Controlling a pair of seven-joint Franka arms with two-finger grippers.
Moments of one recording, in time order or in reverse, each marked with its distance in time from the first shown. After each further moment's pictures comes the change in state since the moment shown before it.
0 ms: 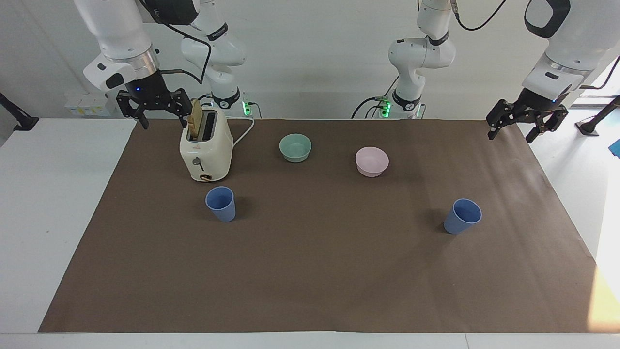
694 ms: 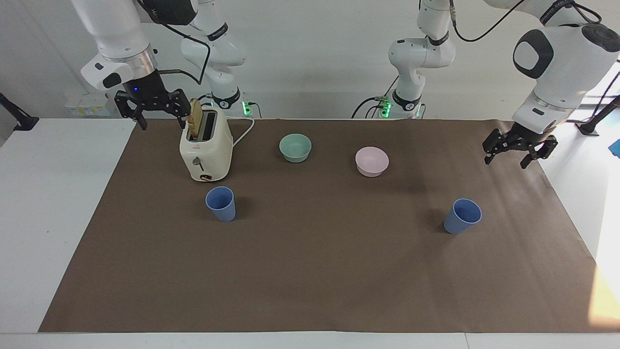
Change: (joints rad) left arm 0.026 0.019 0.006 -0.206 0.000 0.239 0.084; right arm -0.007 0.000 0.000 -0.001 0.006 0.015 0.000
